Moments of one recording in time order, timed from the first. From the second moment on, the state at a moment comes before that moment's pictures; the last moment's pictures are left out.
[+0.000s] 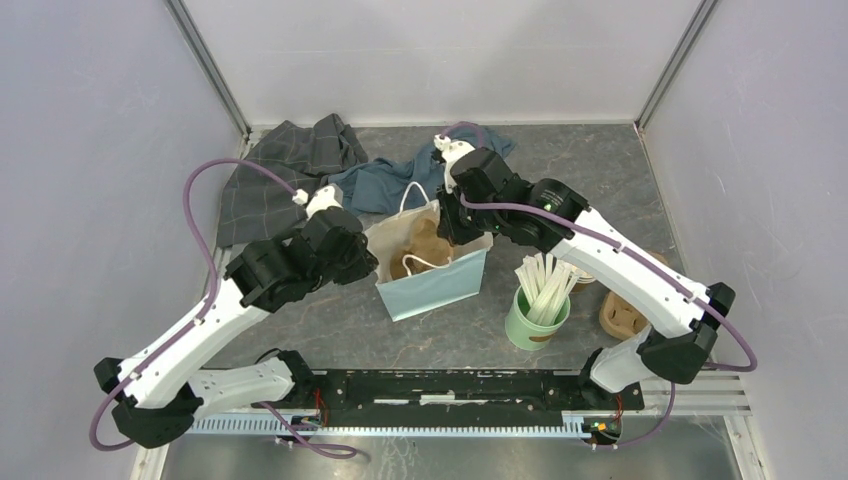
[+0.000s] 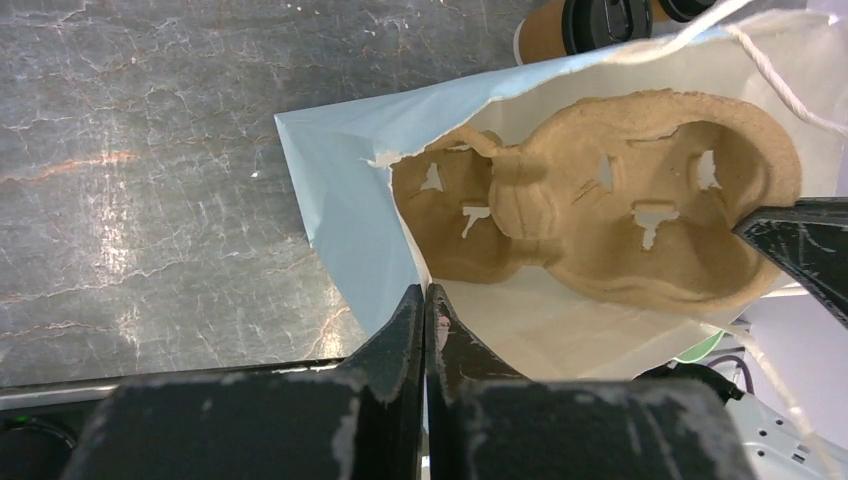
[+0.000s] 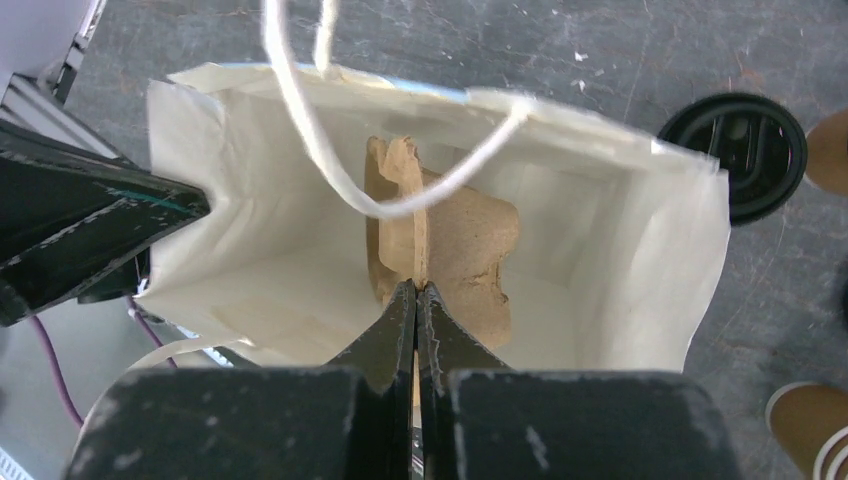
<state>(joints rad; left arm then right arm) -0.87 0.98 1.24 -1.07 -0.36 -1.03 0.93 1.50 1.73 -0.96 0.08 0.39</state>
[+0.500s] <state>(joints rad) -0.87 1.03 1.24 -1.02 -0.30 -1.00 0.87 1.43 1.44 -0.76 0.11 0.52</state>
